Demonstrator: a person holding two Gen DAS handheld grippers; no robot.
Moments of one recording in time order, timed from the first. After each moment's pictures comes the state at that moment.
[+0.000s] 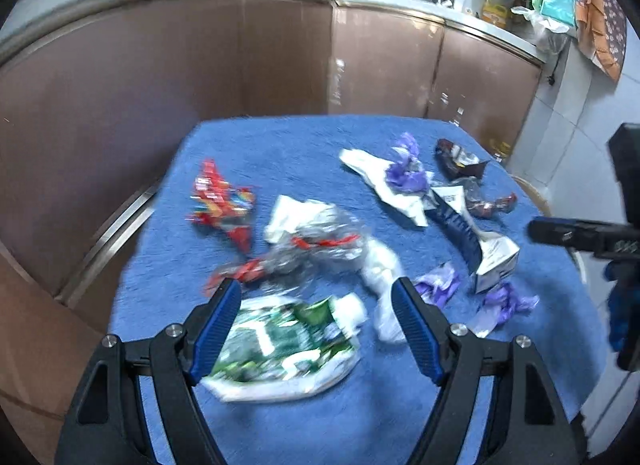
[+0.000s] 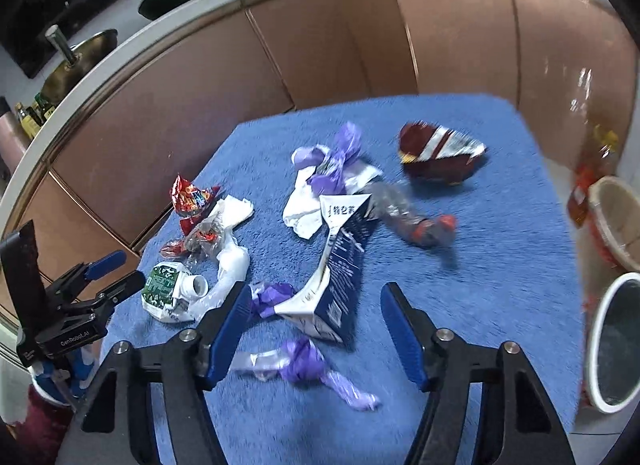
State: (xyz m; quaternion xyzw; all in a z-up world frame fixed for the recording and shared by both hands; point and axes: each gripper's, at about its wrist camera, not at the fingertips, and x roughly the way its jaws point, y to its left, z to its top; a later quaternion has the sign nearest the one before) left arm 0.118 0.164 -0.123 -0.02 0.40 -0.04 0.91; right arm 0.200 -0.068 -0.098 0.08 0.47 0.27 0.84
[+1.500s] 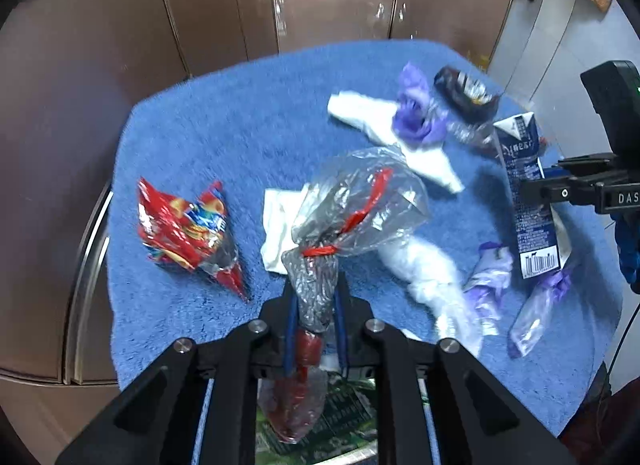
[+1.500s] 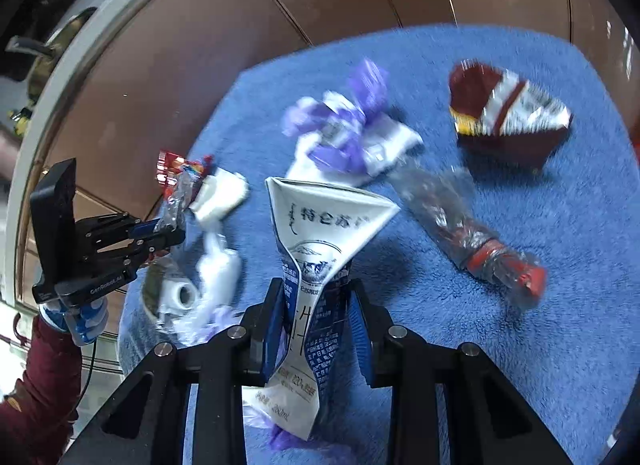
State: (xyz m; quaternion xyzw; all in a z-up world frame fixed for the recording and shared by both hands) left arm 0.193 0.178 -0.140 0.07 0.51 -0.12 0.85; right arm 0.263 -0.059 -0.125 0.08 0.53 0.33 0.78
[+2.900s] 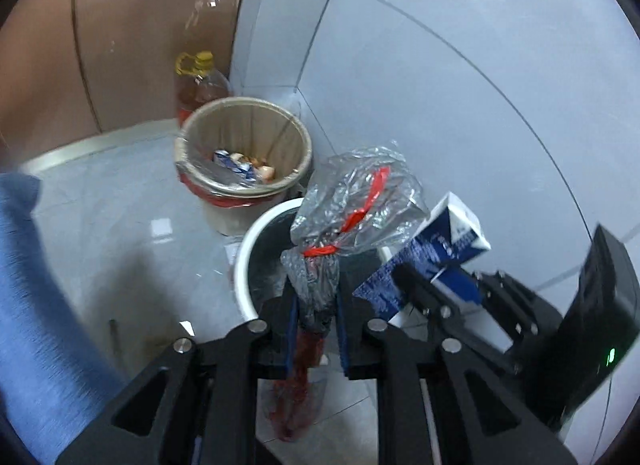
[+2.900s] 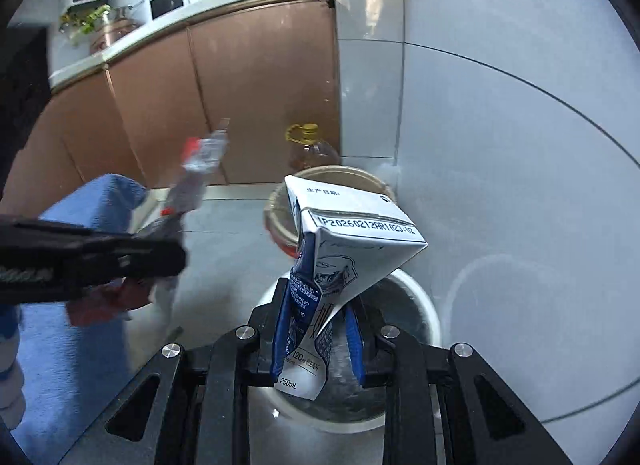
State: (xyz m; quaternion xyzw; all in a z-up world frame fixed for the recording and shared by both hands) left arm 0.302 -0.394 -0.140 0.07 0.52 -0.42 0.74; right arm 0.174 -0.441 -0.143 0.09 0.37 -0.17 0.91
